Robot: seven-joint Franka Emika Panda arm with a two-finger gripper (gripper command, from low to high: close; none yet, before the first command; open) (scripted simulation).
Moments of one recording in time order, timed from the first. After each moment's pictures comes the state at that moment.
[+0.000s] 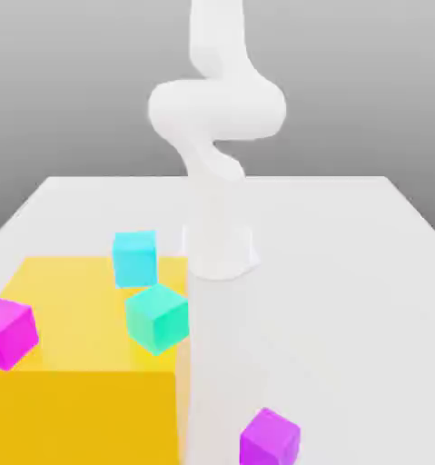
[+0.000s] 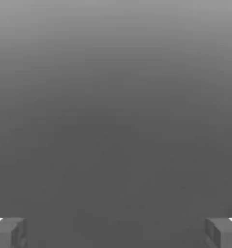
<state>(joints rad) 0.05 -0.71 -0.03 -2.31 0.02 2.33 0.72</state>
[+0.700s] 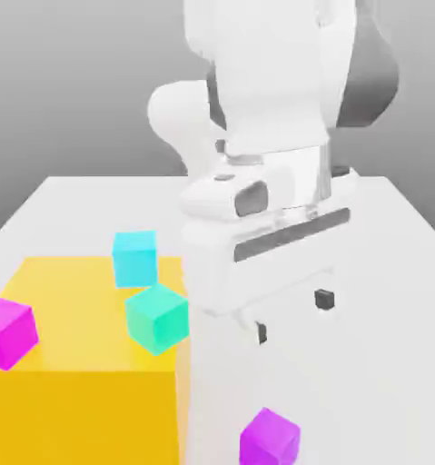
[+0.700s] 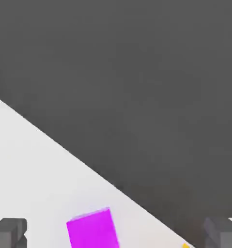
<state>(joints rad) 0.27 0.06 -0.14 -2.40 0.17 2.60 0.06</state>
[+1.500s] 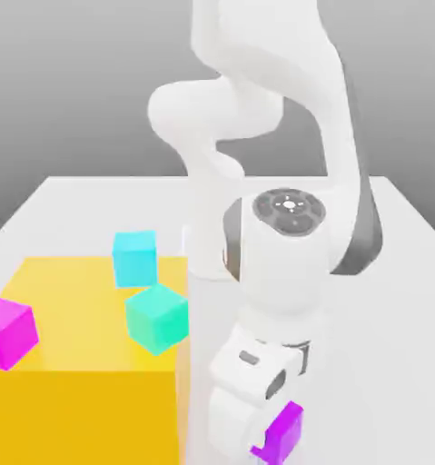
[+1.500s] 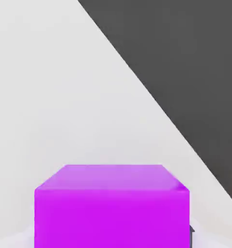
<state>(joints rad) 0.28 0.28 -0.15 -2.42 0.08 2.70 -0.01</state>
